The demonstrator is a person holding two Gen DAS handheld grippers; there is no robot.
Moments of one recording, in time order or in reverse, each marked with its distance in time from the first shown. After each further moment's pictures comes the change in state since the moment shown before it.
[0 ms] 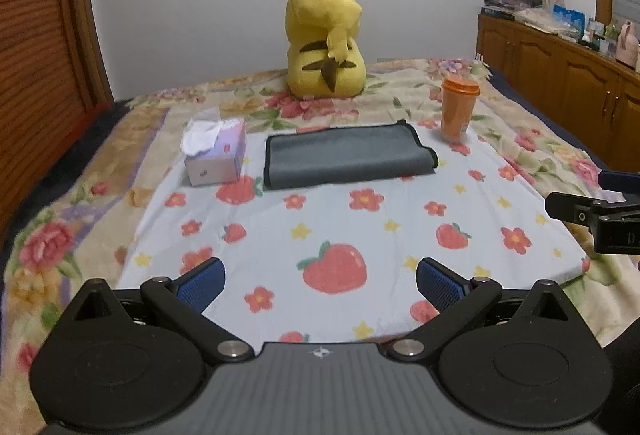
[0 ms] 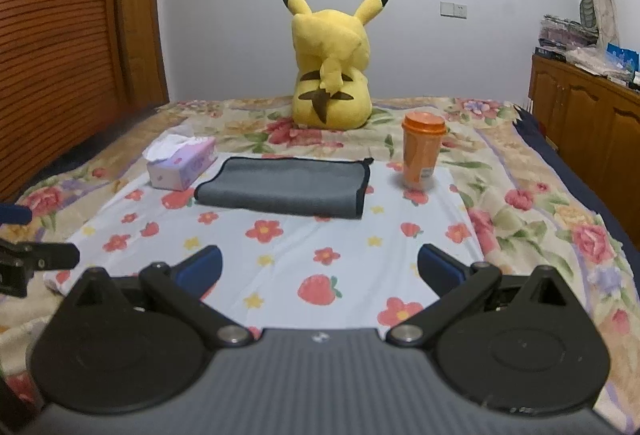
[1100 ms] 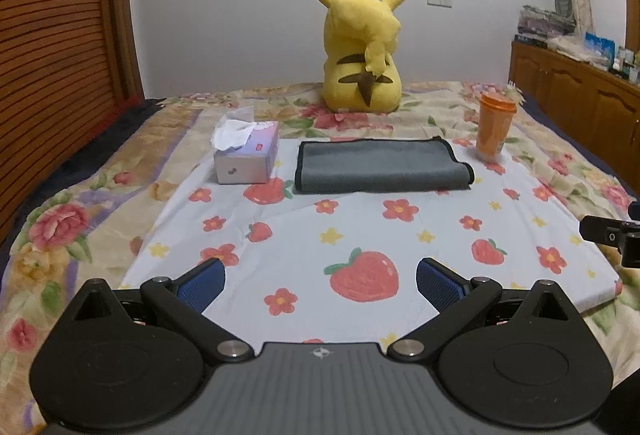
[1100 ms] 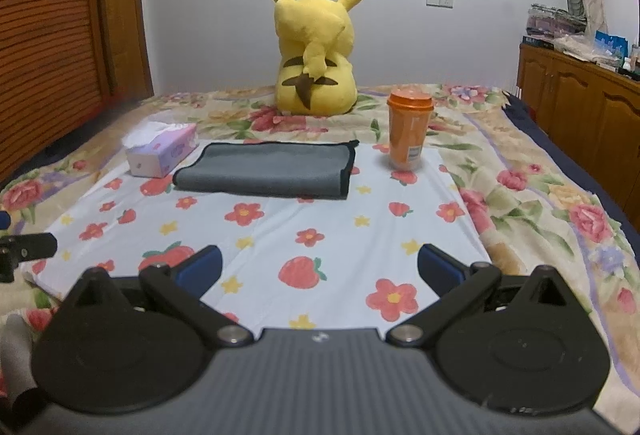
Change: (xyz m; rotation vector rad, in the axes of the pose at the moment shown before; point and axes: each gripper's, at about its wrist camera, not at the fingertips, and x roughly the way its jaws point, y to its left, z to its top) left arm 0.016 0.012 -0.021 -0.074 -0.089 0.086; right arm 0.018 -0.009 -0.024 0.021 0.002 -0.033
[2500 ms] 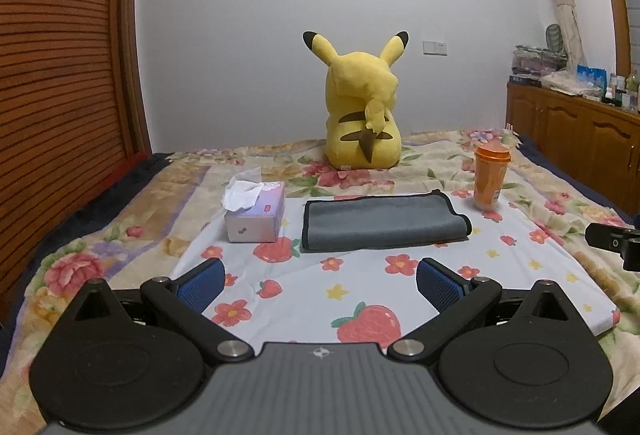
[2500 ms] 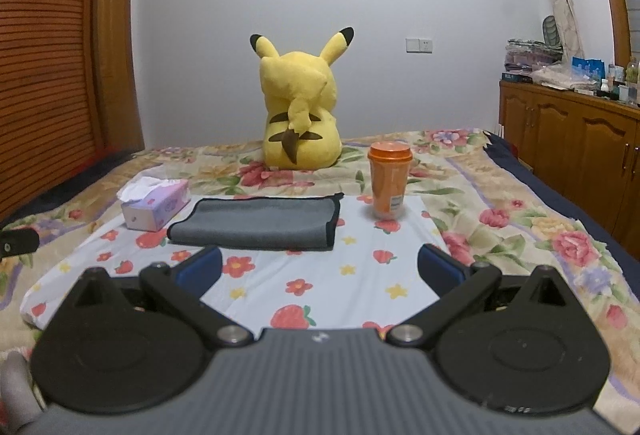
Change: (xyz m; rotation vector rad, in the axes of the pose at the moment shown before) left arm -0.028 0.000 0.011 0.023 -0.163 0.012; right arm -0.022 -0.009 0.002 0.039 -0.166 -0.028
